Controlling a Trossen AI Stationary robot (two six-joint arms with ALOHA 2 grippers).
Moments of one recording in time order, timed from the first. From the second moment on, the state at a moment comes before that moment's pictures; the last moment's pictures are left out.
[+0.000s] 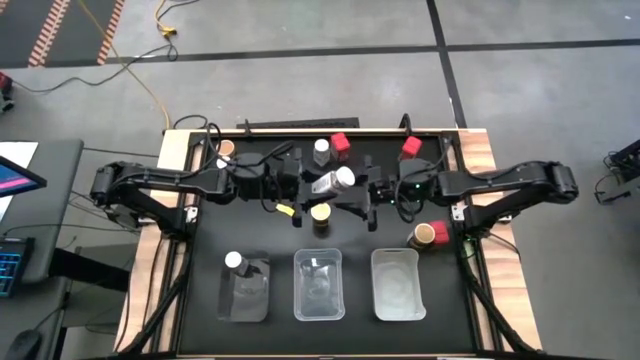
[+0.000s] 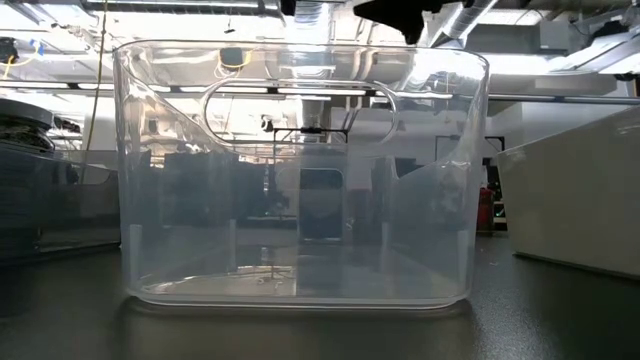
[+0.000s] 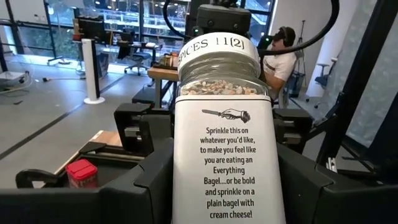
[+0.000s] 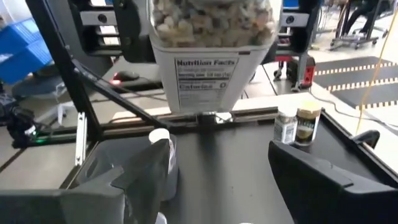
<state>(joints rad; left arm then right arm) 0.02 1.38 1.14 0.30 -0.03 -0.09 -0.01 1.22 0.90 0.21 0.00 0.10</state>
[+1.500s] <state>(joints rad) 0.02 1.38 1.14 0.38 -0.09 -0.15 -0.03 1.38 0.97 0.53 -0.03 0.14</state>
